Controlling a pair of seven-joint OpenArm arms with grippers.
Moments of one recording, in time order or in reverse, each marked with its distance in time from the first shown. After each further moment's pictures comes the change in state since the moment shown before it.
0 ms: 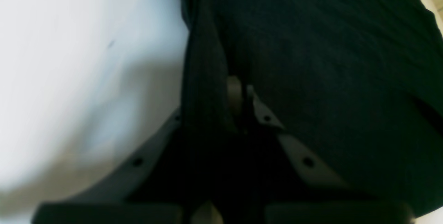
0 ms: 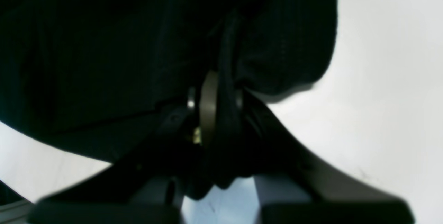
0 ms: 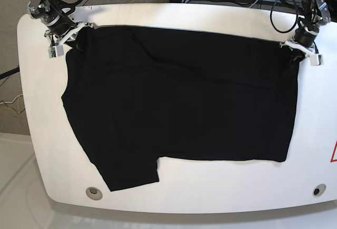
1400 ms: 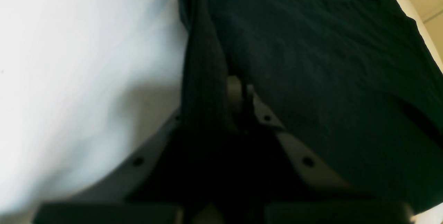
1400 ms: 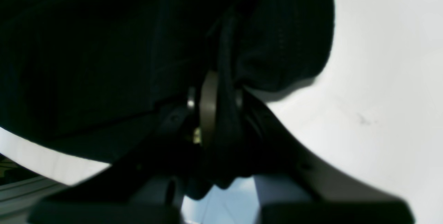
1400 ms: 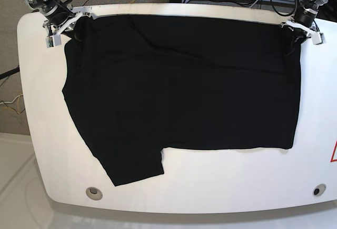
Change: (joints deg) left arm 9.4 -0.4 2.2 0.2 -1.6 -1.7 -11.8; right arm -5.2 0.7 0.4 0.4 1.8 0.4 2.1
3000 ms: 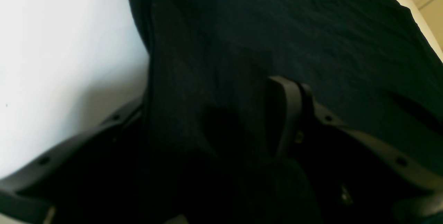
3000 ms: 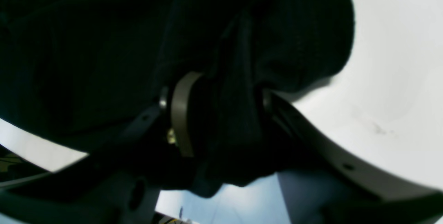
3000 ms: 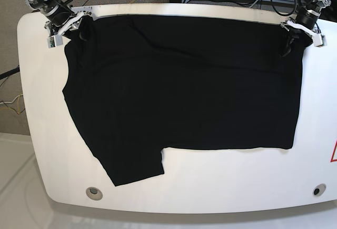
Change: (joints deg) left arm -0.2 -0.8 -0.1 0.9 2.6 -1.5 -1.4; right arm 0.2 -0.3 0.0 0.2 0.4 0.7 0.0
